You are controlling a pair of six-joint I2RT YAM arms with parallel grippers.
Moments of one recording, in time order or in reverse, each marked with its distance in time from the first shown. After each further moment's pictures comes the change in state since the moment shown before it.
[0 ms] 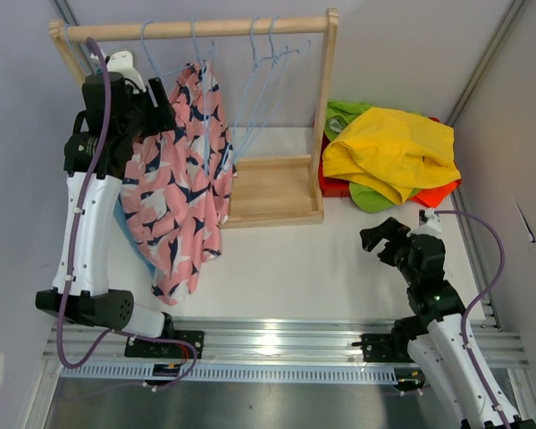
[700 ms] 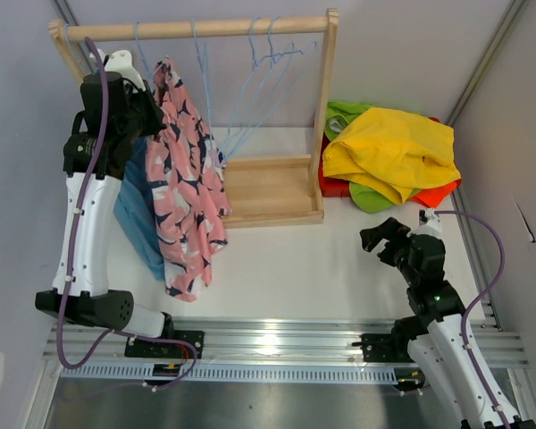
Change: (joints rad) left arm 0.003 -0.001 -0.010 0.017 0.040 -0.014; right arm 0.000 0.001 -0.001 0.000 0.000 0.000
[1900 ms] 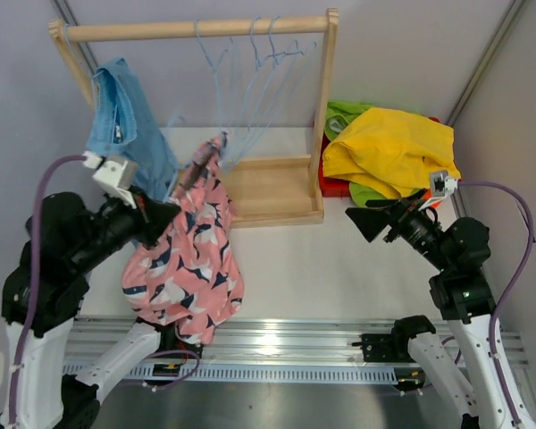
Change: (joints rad) left arm -0.253 -0.667 -0.354 -0.218 0.233 0.043; right arm 0.003 0.060 0.385 0.109 -0.509 -0.040
